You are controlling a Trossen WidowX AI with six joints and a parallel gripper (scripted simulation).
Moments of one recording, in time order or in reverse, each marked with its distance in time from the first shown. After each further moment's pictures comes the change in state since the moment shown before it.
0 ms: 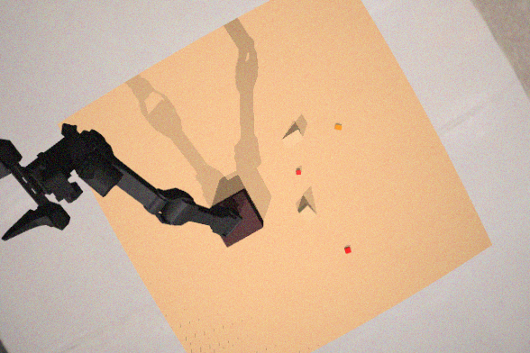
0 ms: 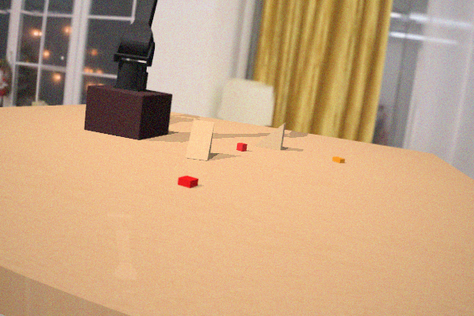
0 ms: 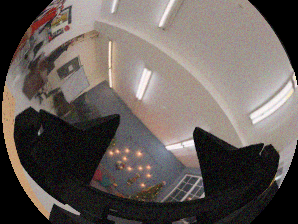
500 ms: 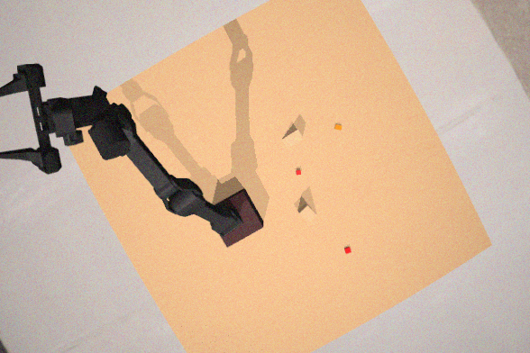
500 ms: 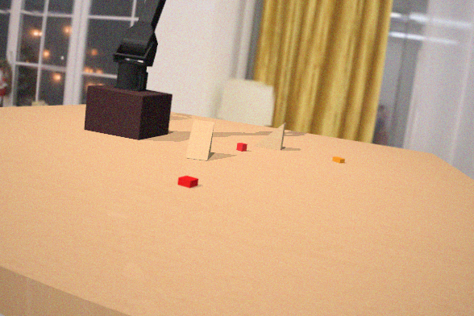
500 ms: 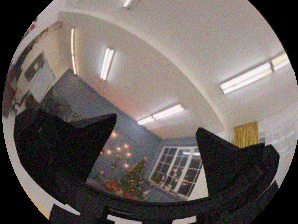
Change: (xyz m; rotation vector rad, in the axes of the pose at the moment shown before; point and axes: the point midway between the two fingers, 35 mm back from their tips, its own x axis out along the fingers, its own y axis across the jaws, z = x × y) arm -0.085 -0.099 -0.016 0.020 0.191 -0.386
